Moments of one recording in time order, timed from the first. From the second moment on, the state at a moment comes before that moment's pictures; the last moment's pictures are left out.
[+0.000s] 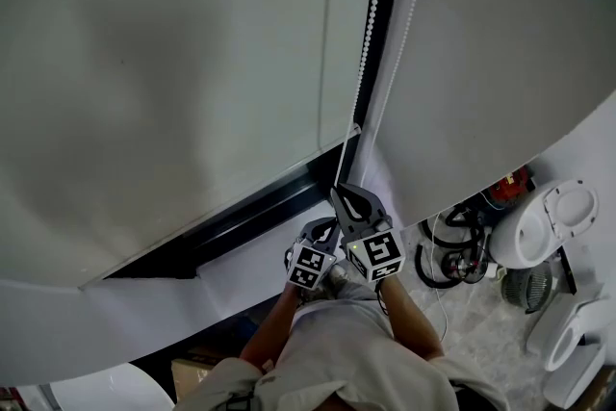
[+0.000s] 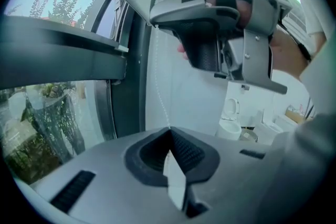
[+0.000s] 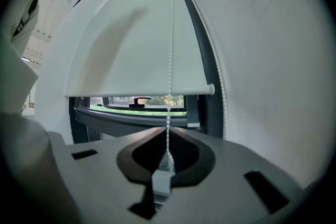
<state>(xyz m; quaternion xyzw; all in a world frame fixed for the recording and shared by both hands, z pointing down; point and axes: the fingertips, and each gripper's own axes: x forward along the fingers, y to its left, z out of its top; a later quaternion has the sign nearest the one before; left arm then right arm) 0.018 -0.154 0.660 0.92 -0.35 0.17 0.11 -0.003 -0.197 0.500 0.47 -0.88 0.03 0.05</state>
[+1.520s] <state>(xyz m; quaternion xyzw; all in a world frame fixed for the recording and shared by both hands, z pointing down) -0.003 -0.153 0.651 0.90 -0.39 0.14 0.10 0.001 -0.191 0.587 0.47 -0.87 0.05 0.15</state>
